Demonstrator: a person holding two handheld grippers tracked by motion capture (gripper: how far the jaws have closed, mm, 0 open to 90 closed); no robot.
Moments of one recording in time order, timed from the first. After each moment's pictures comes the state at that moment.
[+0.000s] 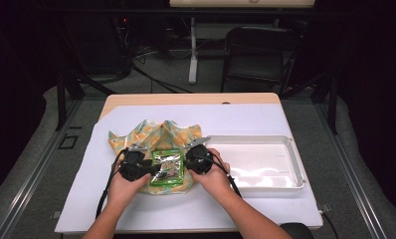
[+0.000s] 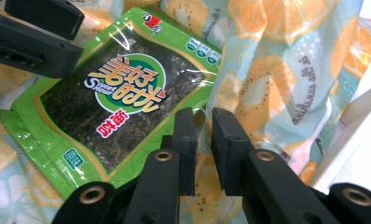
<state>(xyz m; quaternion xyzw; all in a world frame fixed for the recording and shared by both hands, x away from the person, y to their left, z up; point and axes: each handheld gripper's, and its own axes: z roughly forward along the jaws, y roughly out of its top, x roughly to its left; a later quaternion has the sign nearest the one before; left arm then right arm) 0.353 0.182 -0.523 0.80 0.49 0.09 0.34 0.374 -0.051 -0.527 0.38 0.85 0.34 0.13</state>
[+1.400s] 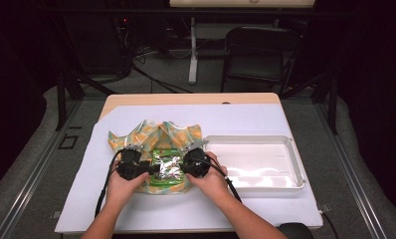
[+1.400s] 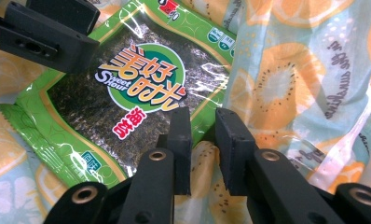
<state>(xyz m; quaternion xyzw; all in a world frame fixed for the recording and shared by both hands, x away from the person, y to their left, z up) 0.359 0.191 -0.530 0.78 0.52 0.04 0.35 0.370 -0.043 -0.538 0.38 0.85 0.35 0.11</state>
